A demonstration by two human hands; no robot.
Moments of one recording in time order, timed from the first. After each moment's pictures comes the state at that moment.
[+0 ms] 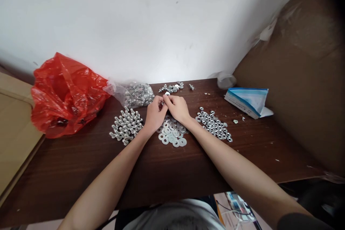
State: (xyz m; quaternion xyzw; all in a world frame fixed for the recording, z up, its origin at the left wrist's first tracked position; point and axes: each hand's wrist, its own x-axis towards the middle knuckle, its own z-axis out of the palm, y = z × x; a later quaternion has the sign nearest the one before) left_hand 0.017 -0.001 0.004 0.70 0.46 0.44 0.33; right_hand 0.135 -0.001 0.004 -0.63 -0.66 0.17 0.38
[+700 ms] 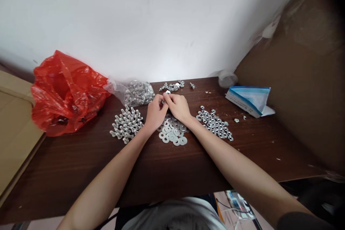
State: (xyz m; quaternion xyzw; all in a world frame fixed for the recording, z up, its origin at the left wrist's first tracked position) left_hand 0.018 -0.002 0.007 0.71 0.47 0.43 0.32; right_hand 0.134 -0.003 0.008 -0.63 -0.65 0.17 0.38
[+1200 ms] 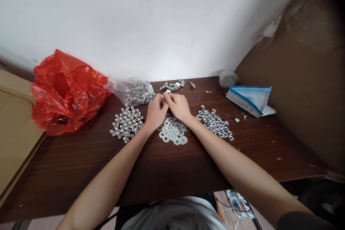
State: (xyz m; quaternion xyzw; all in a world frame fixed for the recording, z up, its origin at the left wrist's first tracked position) left_hand 0.018 -0.001 0.006 0.71 0.47 0.43 0.32; right_hand 0.135 -0.003 0.006 -0.62 -0.66 0.17 0.38
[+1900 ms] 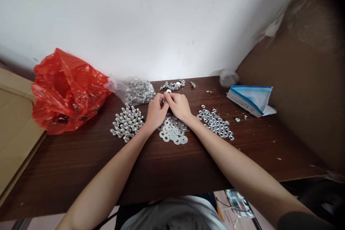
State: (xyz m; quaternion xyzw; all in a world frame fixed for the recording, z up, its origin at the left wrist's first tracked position) left_hand 0.018 -0.002 0.006 0.70 0.46 0.43 0.32; right_hand 0.135 -0.003 0.006 -0.62 -0.66 0.17 0.38
